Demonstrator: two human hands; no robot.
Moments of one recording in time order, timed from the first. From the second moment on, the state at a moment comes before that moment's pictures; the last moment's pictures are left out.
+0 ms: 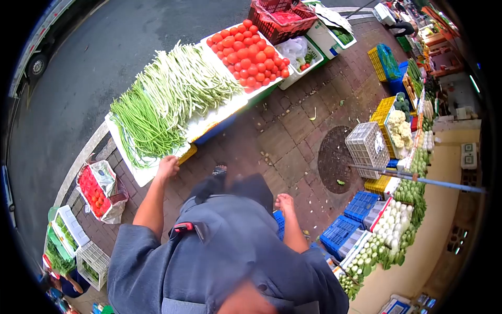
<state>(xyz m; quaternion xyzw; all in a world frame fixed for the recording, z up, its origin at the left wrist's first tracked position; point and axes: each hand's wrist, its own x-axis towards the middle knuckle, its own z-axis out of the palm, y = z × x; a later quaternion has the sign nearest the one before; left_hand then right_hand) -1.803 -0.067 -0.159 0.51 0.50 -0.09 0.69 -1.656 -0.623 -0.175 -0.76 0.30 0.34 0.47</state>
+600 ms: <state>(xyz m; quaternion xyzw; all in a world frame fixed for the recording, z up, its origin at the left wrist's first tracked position) -1.612 -0.232 -0.190 0.54 0.69 -0.15 0.46 -1.150 -0.462 -0.260 -0.76 0.13 0.43 0.47</state>
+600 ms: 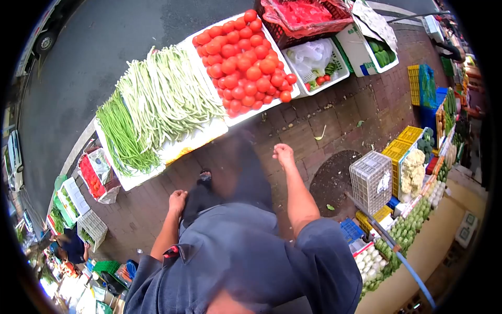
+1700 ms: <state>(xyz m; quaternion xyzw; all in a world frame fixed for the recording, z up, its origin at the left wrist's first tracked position) -1.429 -0.239 -0.120 0.32 0.73 -0.04 0.60 -0.953 -0.328 -0.302 -0.78 0.04 0.44 0.44</state>
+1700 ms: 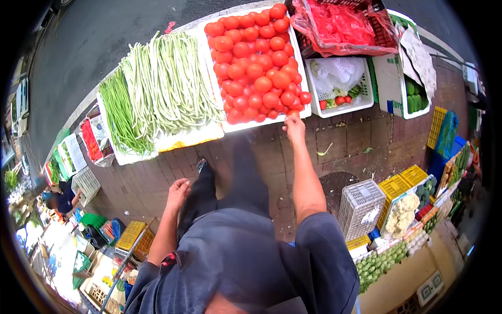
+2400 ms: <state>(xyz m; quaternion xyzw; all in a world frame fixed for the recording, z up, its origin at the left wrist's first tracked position) -1.462 -0.260 -0.143 0.25 0.75 -0.01 0.61 -0.955 -0.334 -0.311 -0.82 0.05 0.40 0.40</state>
